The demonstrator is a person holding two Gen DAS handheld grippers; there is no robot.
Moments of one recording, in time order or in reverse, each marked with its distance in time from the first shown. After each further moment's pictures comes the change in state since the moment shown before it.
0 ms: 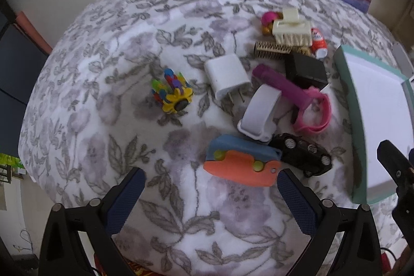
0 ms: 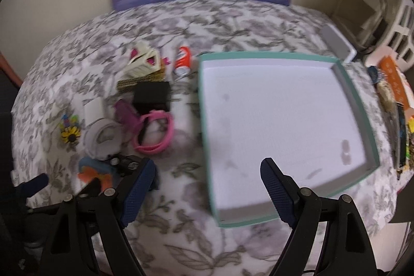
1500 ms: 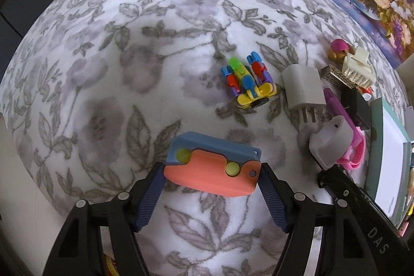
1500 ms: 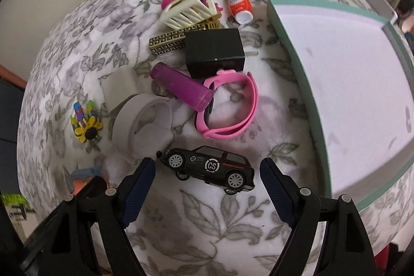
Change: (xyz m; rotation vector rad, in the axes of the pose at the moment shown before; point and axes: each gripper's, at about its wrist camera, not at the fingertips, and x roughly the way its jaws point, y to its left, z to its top) left arm 0.031 0.109 -0.008 -0.307 0.086 -0.114; right arm 0.067 0.068 0.003 0.123 0.210 0.103
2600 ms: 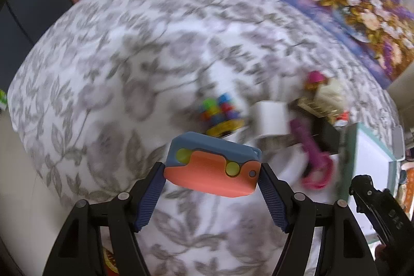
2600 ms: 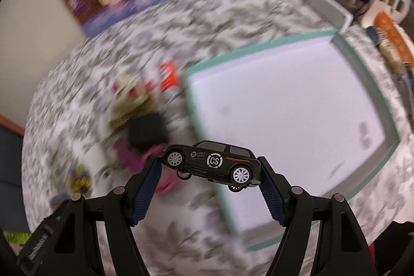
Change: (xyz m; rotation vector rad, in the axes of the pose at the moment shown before) left arm -0.053 -0.038 0.009 -0.021 -0.112 0.000; right arm -0.064 -0.080 0.045 0.160 -0.179 -0.071
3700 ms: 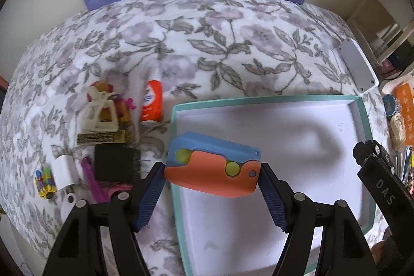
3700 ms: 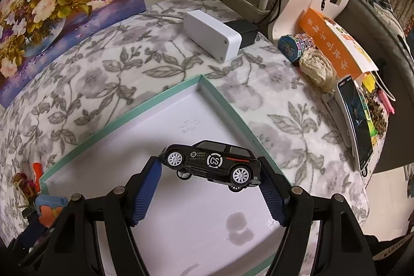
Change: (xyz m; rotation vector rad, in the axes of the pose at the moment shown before) left arm 0.052 -0.299 -0.016 0.467 0.067 -0.064; right arm 0.009 -0.169 0.088 0.176 -0.063 -0.299
